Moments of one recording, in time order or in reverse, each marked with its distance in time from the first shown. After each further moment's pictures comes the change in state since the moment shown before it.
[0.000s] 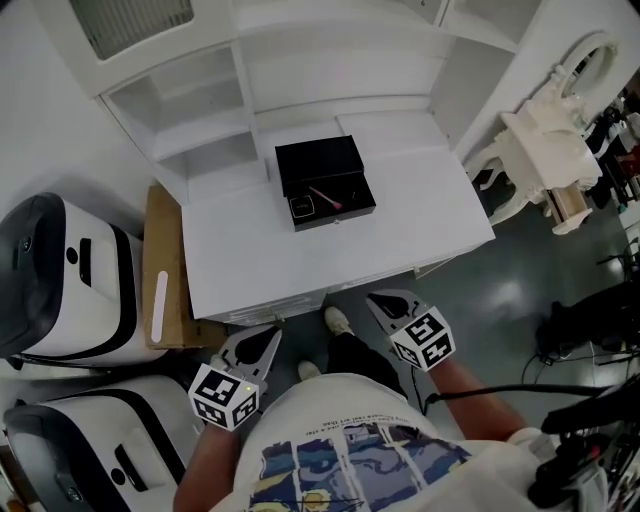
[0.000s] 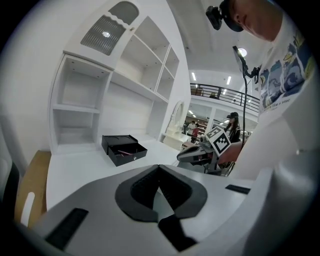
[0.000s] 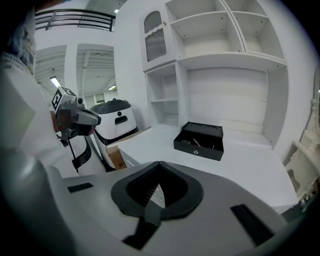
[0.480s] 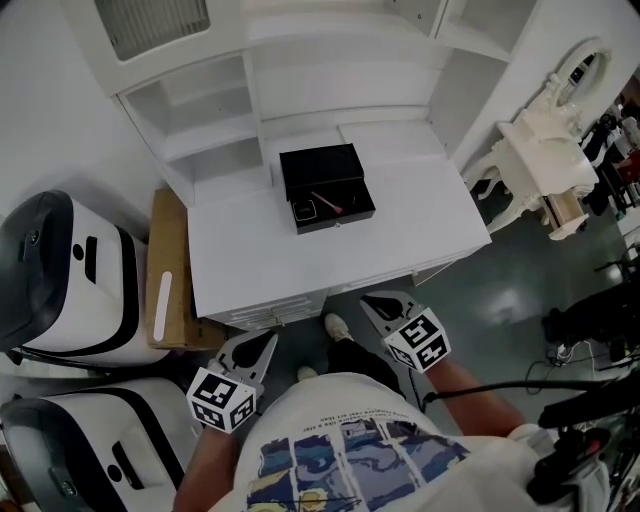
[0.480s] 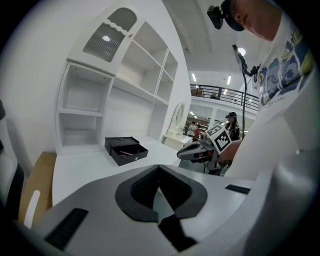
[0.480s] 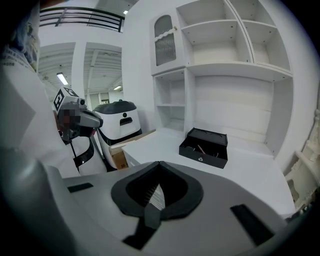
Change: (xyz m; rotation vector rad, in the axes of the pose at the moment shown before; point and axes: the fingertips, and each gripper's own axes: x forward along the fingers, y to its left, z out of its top) left arm -0.022 -0.004 -0.008 0.012 -0.022 0.027; right arm -0.004 0.022 0.014 -0.069 -0.035 0.012
